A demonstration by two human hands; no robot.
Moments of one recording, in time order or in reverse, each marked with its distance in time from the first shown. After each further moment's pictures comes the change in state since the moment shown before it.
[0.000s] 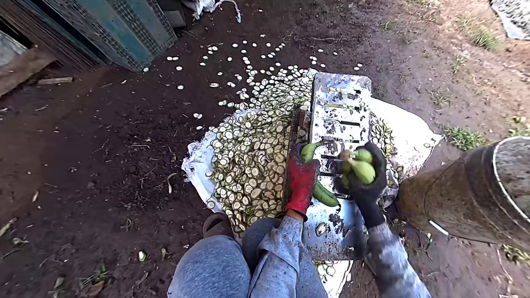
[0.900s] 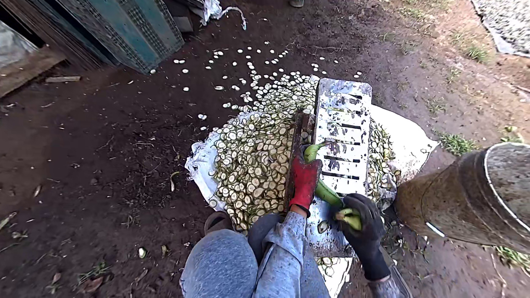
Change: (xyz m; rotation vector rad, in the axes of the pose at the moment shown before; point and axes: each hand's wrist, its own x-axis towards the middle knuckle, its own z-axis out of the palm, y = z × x) left_hand -0.003 -0.003 -0.001 -0.082 -0.027 -0.006; right_hand -0.068 -0.064 -0.023 -0.452 -0.164 -0.129
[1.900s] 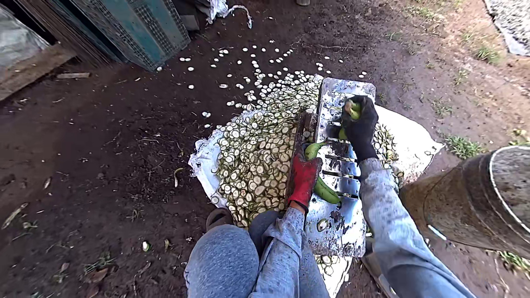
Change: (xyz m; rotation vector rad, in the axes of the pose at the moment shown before) left_hand 0.005 -0.001 -0.005 0.041 -0.025 0.010; right_hand 0.208 0.084 0.091 0.102 0.034 0.124
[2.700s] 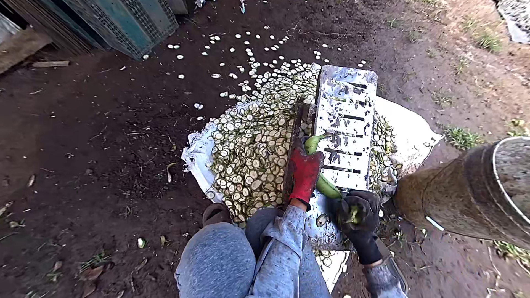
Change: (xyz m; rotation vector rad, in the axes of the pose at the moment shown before) left_hand -0.009 -0.007 0.002 0.016 0.022 0.035; right_hand -0.221 -0.049 -0.072 0.046 0.075 -0.072
